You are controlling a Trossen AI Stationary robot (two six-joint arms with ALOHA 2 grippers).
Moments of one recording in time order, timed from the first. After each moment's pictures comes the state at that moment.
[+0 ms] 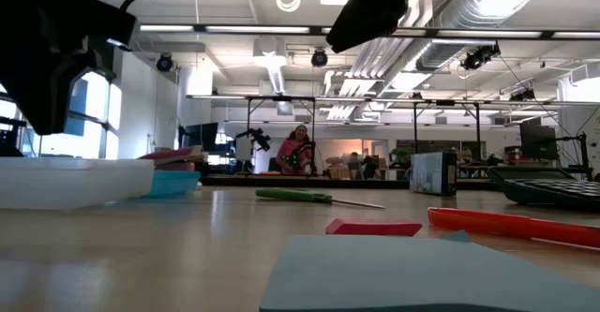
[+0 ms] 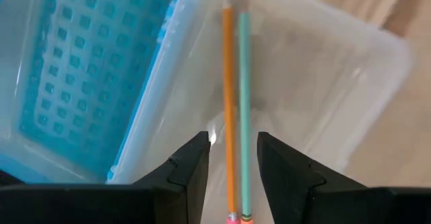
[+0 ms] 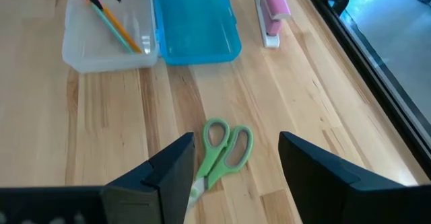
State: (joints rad) left arm -0.37 1.41 0.89 -1.08 -0.21 -0.85; right arm 0.12 1.49 1.18 -0.42 0.36 0.13
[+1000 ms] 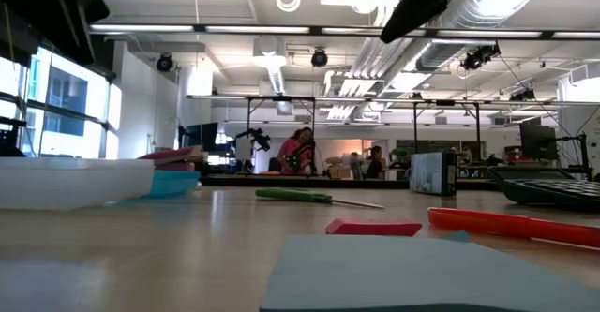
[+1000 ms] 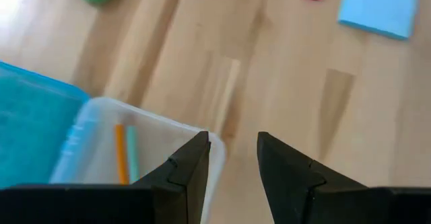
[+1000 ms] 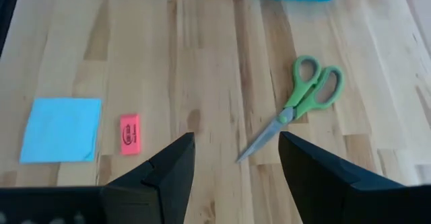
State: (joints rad) left arm -0.59 1.40 1.00 -0.82 -0.44 -0.90; right arm 0.38 1.49 1.18 -0.61 0.32 0.28
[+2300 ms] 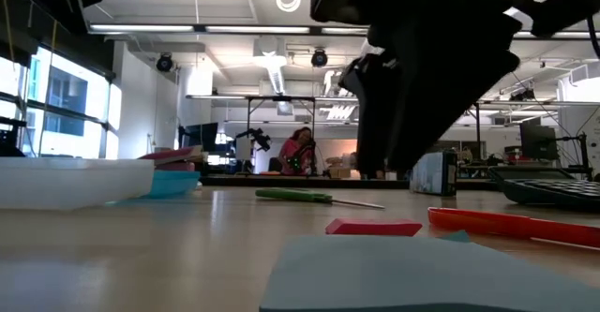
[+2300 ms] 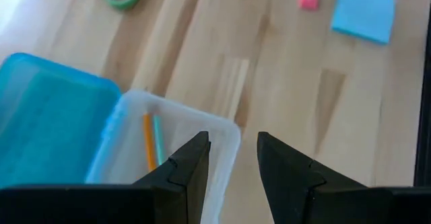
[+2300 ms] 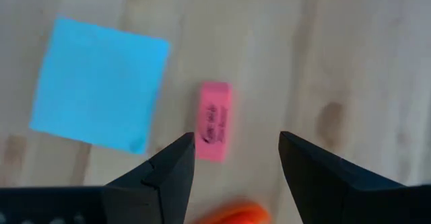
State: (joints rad) left arm -0.57 1.23 0.99 -0.95 -0.43 -0.89; right arm 0.43 1.98 1.38 -0.55 0.05 0.20
